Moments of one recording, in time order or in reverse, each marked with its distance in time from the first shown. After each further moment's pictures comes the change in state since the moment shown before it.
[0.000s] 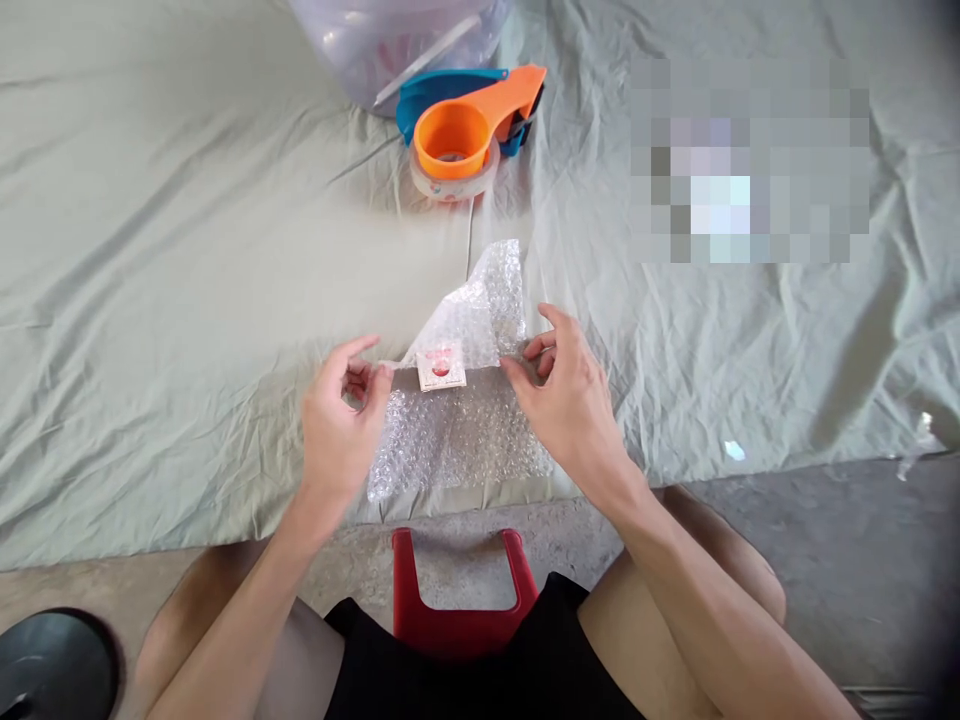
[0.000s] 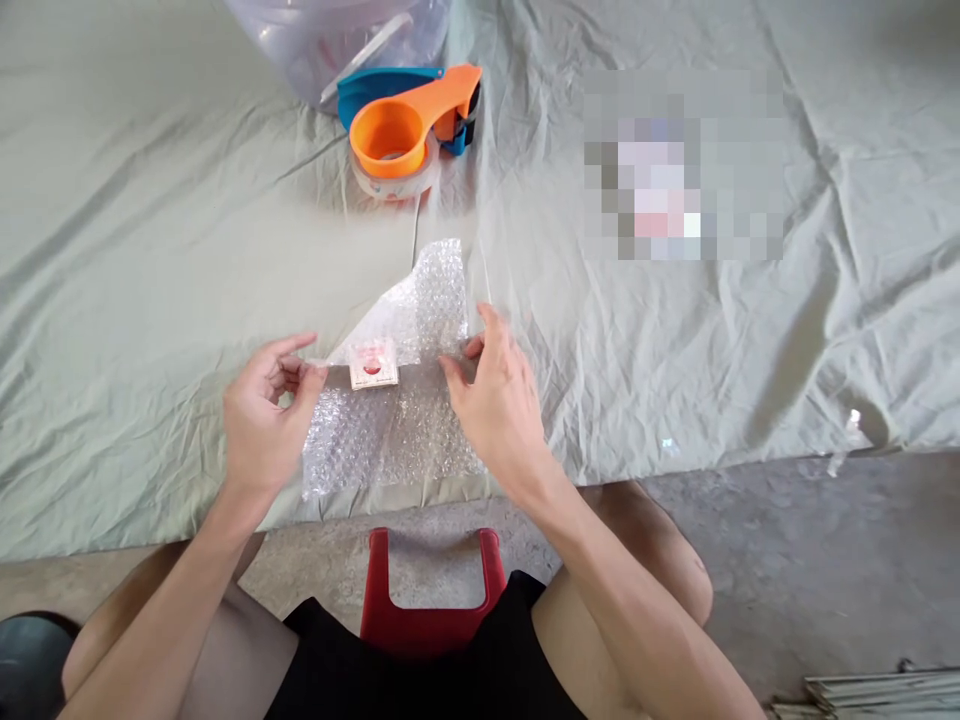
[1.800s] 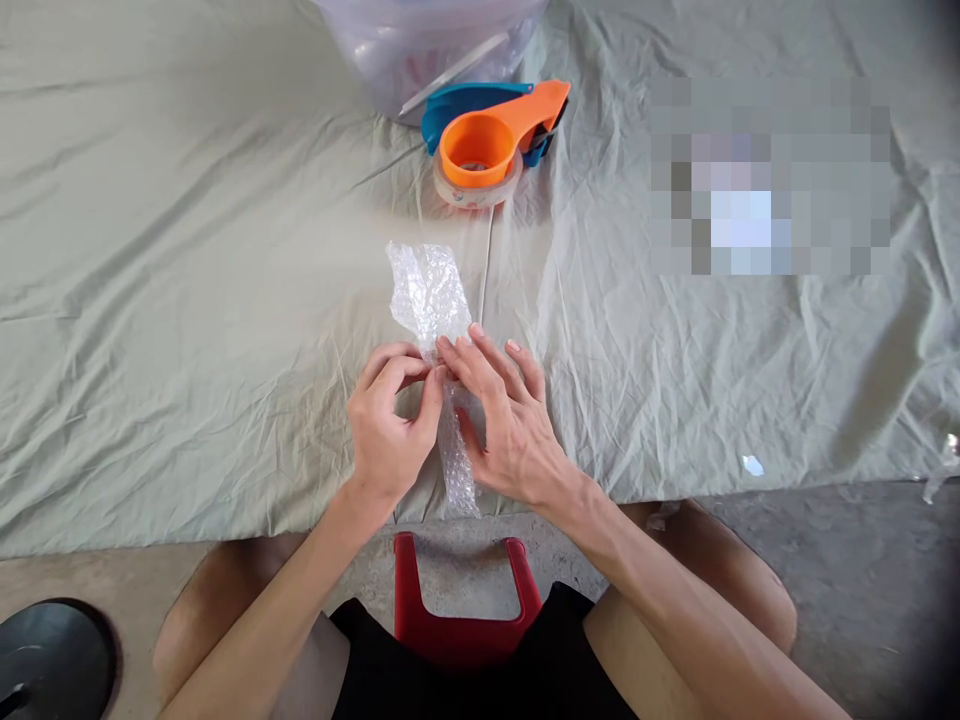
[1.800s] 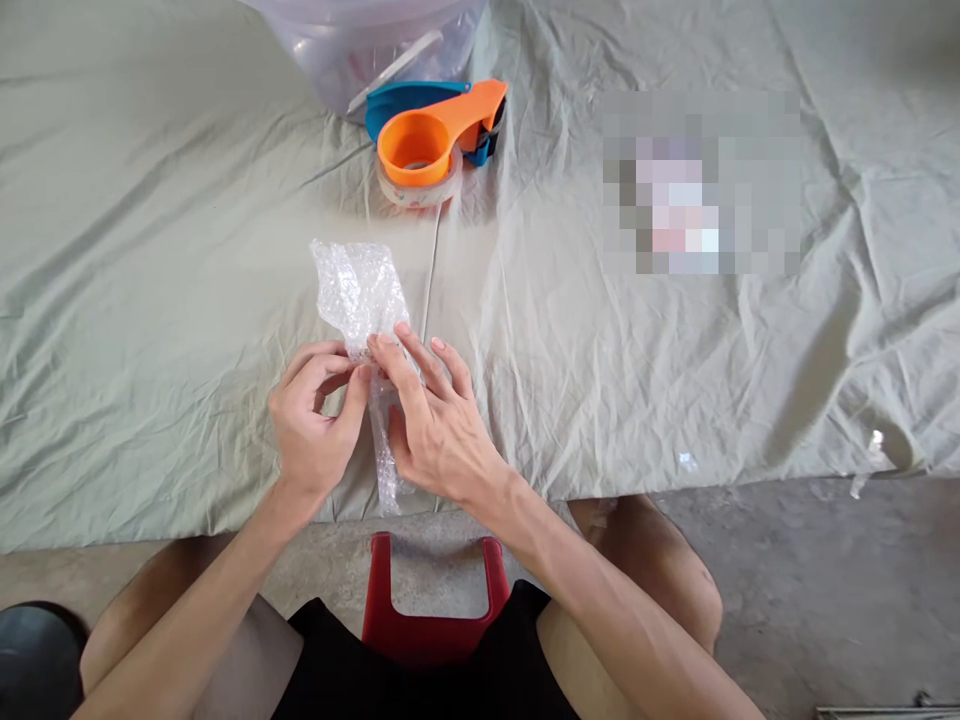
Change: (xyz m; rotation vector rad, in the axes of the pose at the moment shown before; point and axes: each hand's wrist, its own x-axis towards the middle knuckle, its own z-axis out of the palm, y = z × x) left_hand -0.004 0.008 0.026 -0.012 0.093 0.300; right_hand -0.019 -0.047 0.024 0.062 -0.143 -0.613
